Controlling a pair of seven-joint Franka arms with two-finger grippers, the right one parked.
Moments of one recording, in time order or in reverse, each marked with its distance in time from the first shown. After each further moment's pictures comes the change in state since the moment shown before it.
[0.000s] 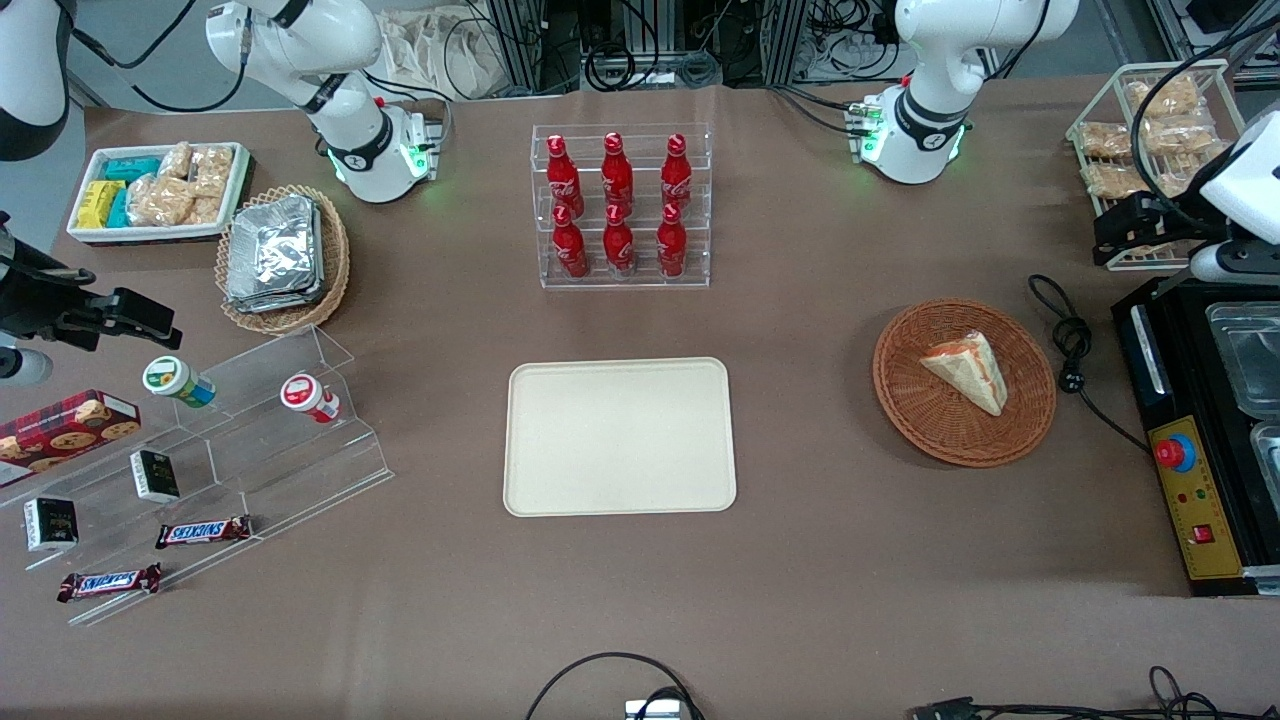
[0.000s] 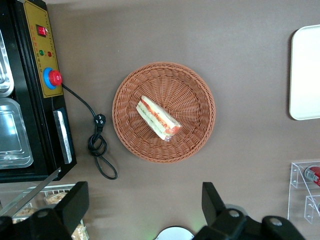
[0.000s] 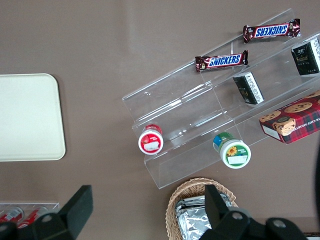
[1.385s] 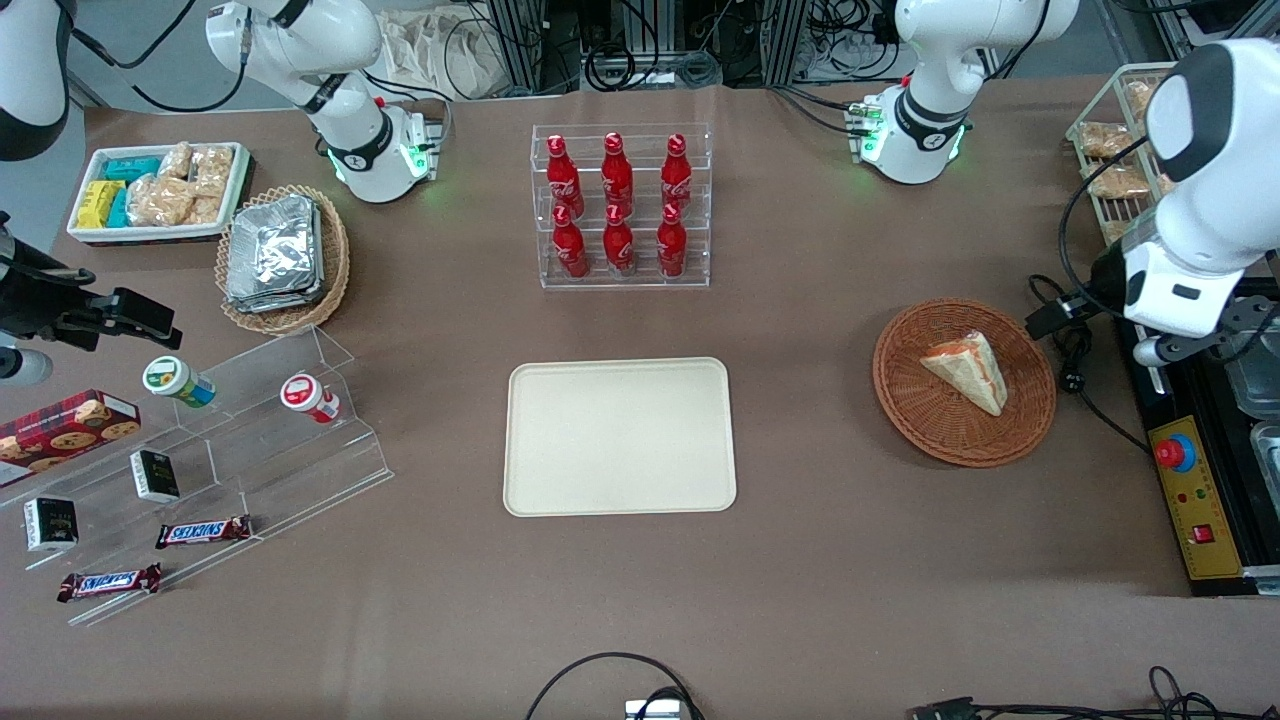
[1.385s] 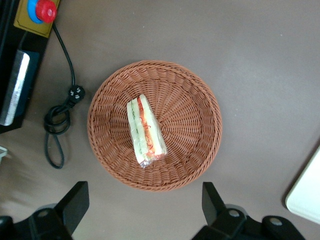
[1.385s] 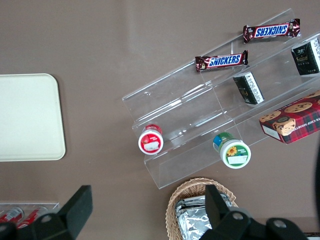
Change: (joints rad) arm -0.001 -0.017 -0.007 -0.403 -0.021 0.401 -0.551
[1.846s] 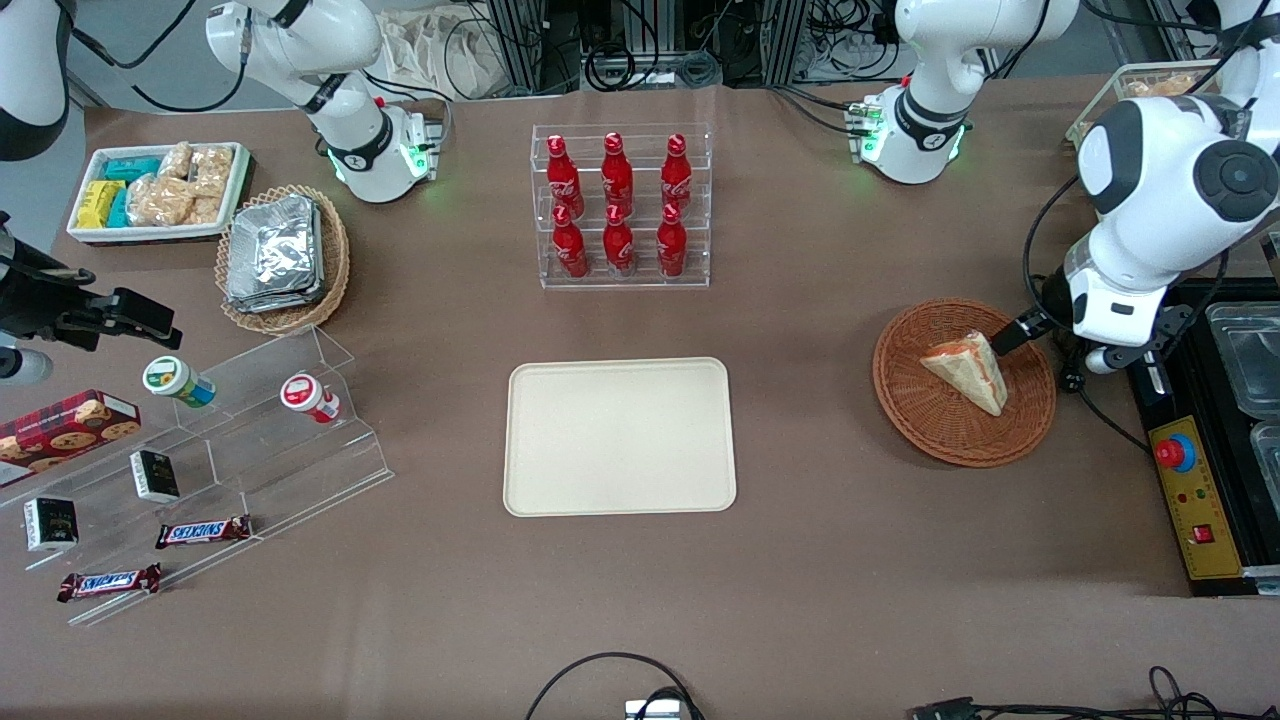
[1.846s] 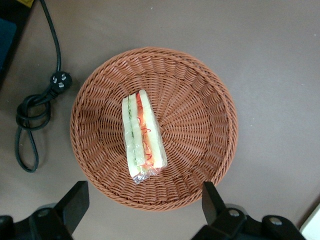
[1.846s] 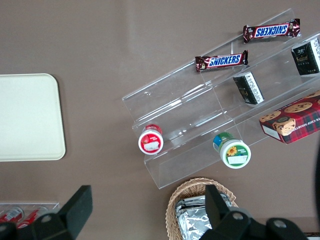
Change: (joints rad) arm 0.003 -0.014 0.006 -0.230 -0.007 0.247 -0.090
